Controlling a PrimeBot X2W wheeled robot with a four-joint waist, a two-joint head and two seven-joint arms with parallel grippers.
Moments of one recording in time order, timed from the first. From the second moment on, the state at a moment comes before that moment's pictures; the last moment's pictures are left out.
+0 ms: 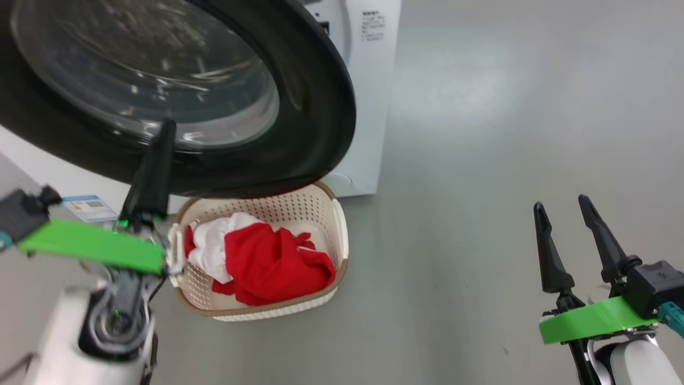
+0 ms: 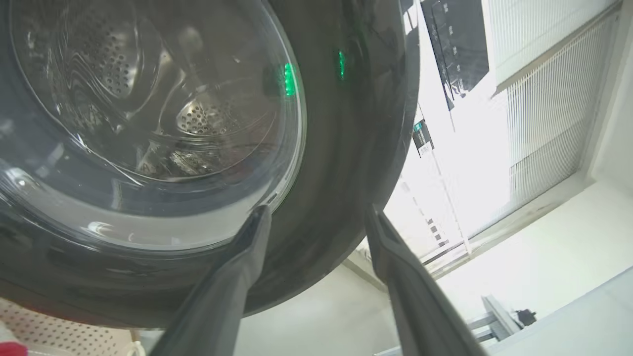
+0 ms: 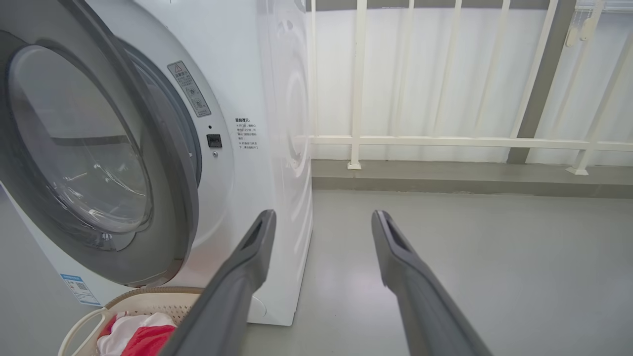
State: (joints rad) left arm -0.50 0.19 -0.12 0.20 -1.32 -0.08 -0.02; right arm -0.10 -0.04 -0.07 0.12 0.18 0.12 -0.26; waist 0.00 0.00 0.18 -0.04
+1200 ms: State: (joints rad) left arm 0.03 0.28 -0.15 0.05 -0.32 0.03 -0.25; right arm 0.06 -0.04 -0.12 0.09 0.20 0.12 -0.26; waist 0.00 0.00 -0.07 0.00
